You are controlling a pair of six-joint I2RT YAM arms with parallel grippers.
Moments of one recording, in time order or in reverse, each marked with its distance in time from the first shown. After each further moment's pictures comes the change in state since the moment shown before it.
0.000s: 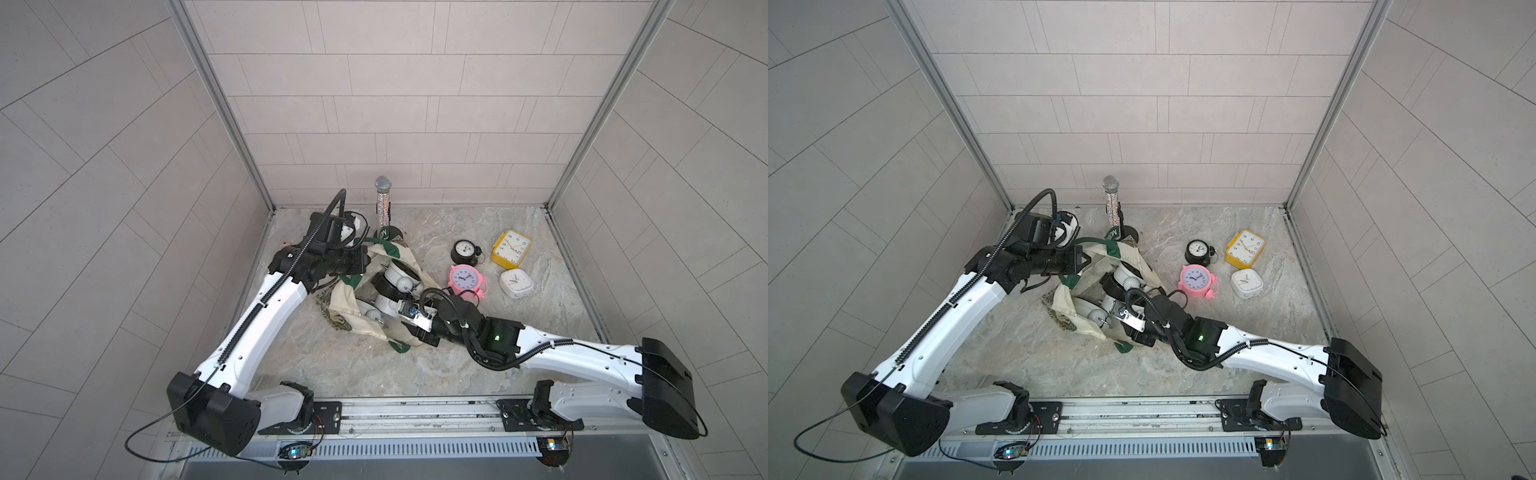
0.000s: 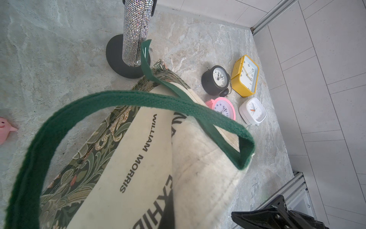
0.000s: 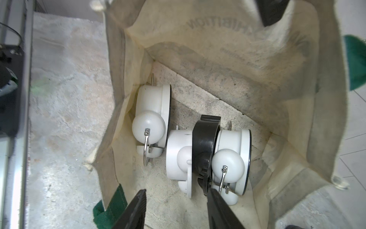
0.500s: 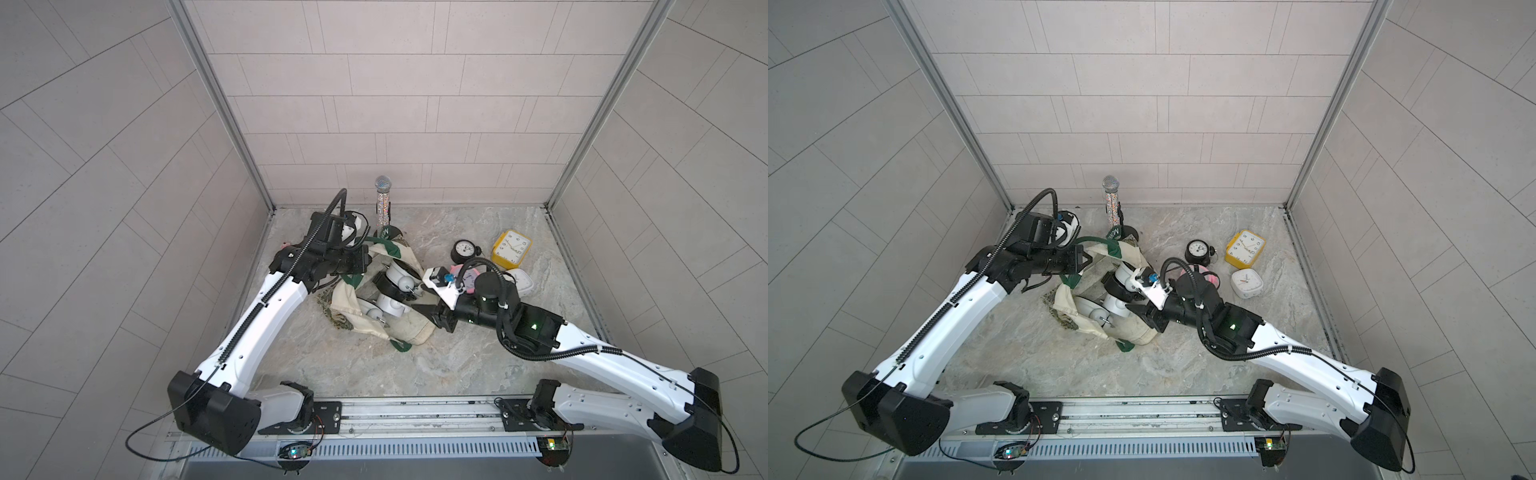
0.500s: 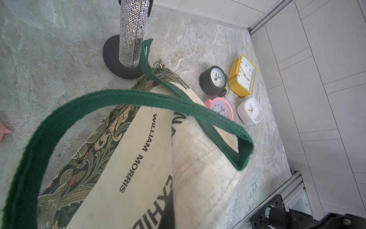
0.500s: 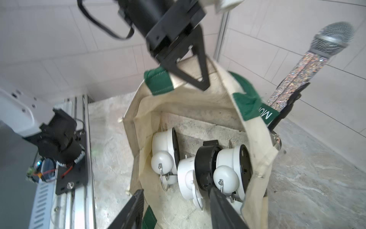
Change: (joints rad) left arm -0.005 0.001 0.000 0.008 0.005 -0.005; right arm -0.142 -0.202 0.087 -0.138 -0.275 0.256
